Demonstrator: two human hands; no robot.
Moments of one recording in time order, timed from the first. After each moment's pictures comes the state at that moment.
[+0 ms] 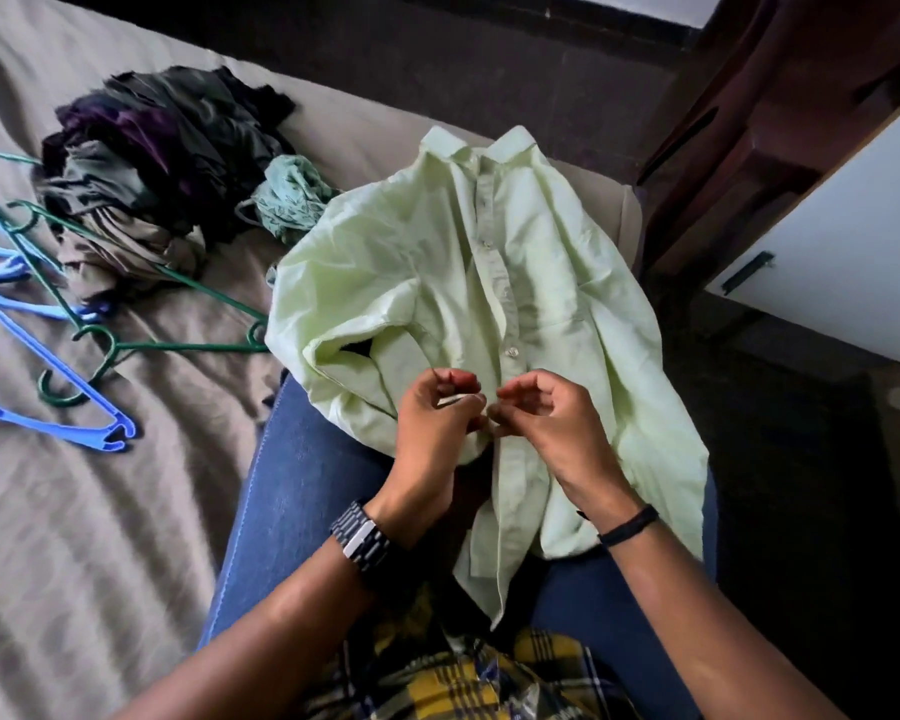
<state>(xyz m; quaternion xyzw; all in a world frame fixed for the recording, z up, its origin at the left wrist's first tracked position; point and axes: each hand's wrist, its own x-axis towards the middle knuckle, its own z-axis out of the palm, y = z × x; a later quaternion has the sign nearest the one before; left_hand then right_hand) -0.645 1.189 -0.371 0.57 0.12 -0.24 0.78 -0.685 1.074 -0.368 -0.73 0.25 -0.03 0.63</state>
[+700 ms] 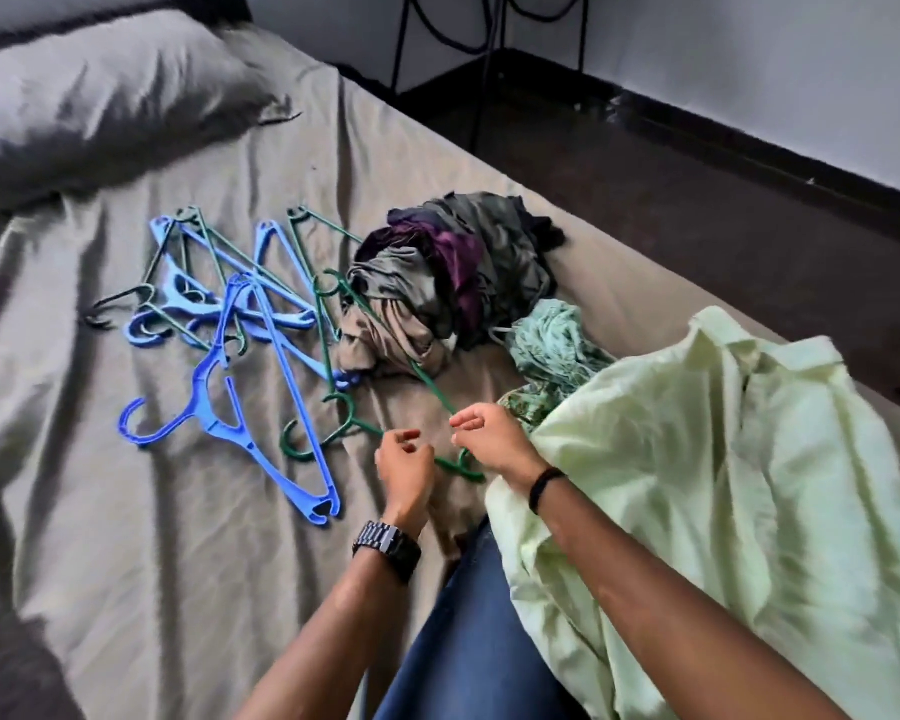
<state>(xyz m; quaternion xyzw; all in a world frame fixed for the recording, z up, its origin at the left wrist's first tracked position) -0.449 1.389 -0.502 0.68 0.38 0.00 0.63 -0.413 1.280 -0.435 -0.83 0.05 0.22 0.51</state>
